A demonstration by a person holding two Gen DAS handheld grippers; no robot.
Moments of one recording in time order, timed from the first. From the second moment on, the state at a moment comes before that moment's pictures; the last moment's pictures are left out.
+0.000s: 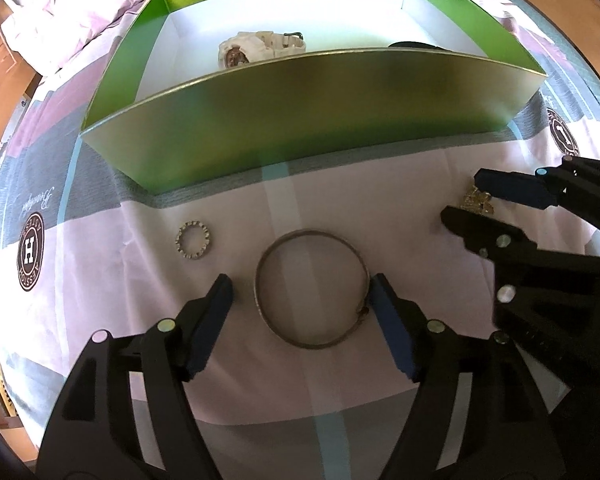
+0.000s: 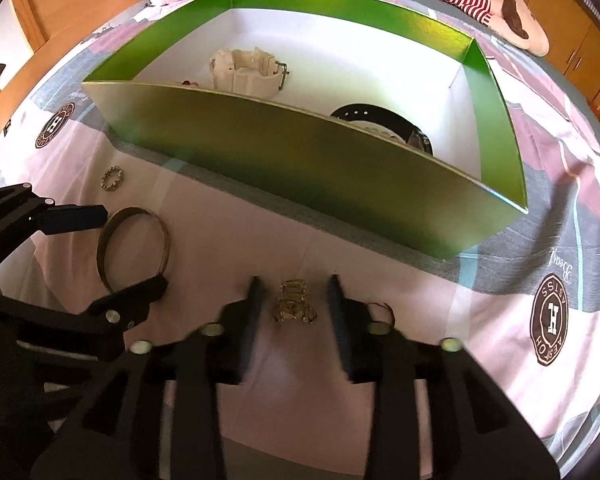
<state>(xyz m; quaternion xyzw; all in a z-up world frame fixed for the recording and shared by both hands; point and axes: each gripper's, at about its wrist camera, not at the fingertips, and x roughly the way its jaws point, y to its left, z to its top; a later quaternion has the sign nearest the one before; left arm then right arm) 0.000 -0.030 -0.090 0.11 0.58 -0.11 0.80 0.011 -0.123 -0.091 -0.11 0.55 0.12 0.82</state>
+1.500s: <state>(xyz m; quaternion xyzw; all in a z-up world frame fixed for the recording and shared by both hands) 0.006 -0.029 -0.092 0.10 0.58 -0.11 0.80 0.007 -0.121 -0.092 -0.11 0.55 0.12 0.82</state>
